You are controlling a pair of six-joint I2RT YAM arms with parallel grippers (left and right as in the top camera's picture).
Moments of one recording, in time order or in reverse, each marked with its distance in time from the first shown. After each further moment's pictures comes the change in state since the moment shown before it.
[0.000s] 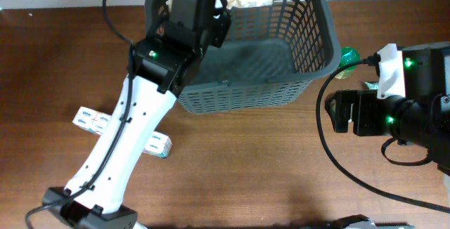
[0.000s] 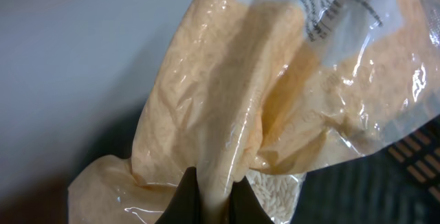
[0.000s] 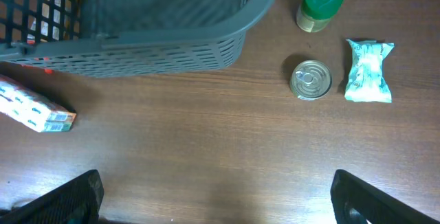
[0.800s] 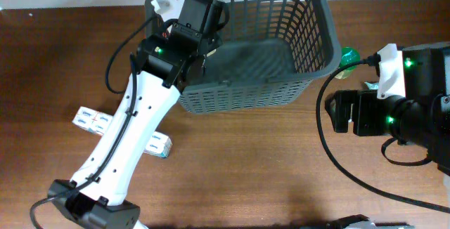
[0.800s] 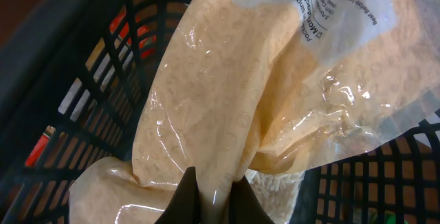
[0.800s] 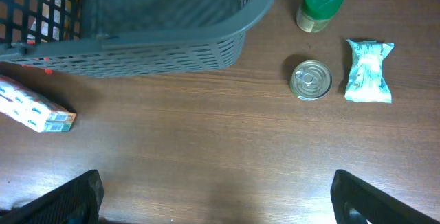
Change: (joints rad) left arm 0.002 0.032 -0.003 -0.261 -0.101 -0.972; right arm 0.000 0.000 0.000 0.000 0.000 0.000
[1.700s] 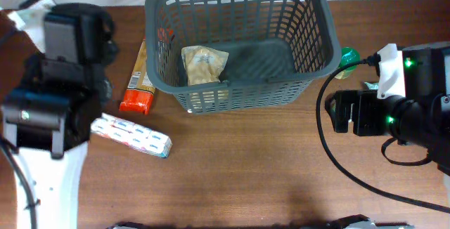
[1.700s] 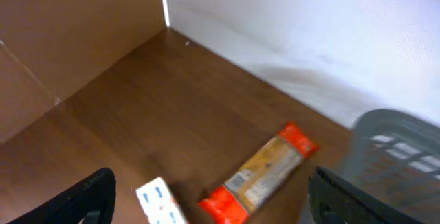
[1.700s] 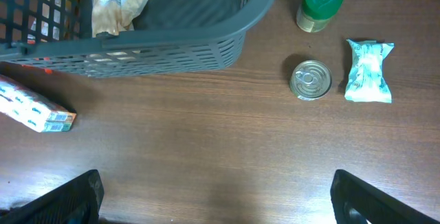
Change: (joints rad) left arm 0.359 -0.321 0.029 -0.204 -0.219 0.375; right arm 0.000 0.000 0.000 0.000 0.000 0.000
